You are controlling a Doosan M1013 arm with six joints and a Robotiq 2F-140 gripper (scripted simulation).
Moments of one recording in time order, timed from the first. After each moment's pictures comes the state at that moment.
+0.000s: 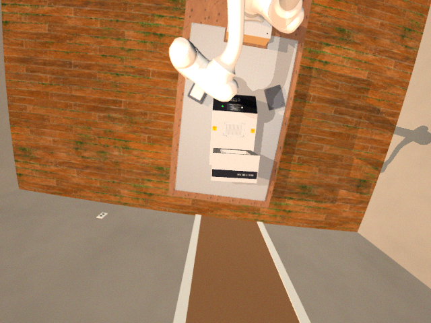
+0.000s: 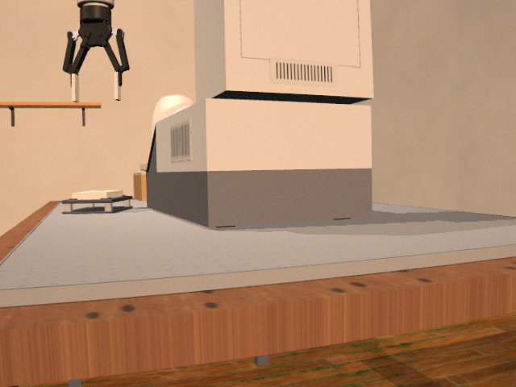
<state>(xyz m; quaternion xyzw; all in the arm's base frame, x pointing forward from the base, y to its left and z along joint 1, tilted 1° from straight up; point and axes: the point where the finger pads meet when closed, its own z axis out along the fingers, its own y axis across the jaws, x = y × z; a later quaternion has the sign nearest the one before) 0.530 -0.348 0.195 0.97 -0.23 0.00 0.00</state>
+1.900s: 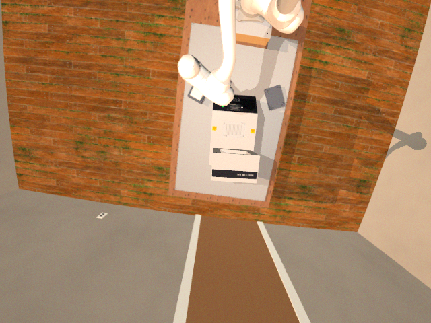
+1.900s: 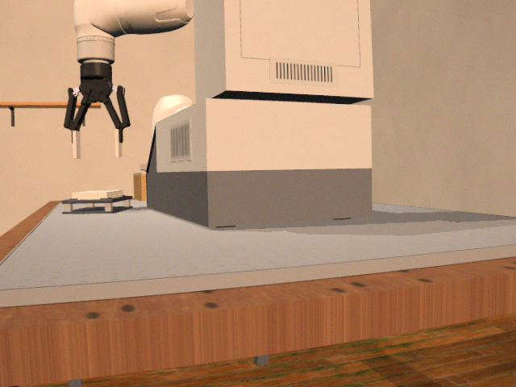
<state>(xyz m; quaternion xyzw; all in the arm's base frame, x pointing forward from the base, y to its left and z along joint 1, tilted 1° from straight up) 0.529 -0.349 0.058 0.97 -0.25 0.00 0.00</state>
